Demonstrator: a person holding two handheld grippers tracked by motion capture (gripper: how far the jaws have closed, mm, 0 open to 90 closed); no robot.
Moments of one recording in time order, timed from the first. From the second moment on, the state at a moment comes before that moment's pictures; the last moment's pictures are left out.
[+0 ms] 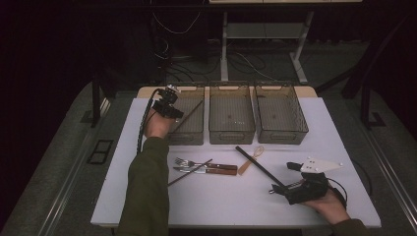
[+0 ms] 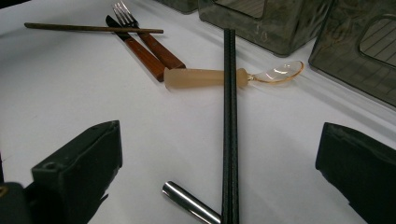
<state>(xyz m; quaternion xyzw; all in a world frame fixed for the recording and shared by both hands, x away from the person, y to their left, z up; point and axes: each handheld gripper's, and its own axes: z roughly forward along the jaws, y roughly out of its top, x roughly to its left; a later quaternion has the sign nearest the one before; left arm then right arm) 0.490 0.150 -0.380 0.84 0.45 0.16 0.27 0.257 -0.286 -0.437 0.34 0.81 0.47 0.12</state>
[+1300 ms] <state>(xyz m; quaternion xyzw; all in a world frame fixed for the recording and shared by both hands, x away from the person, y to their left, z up) 0.362 0.197 -0.361 0.81 0.35 0.13 0.45 0.256 -0.286 -0.437 0.34 0.81 0.47 0.12</state>
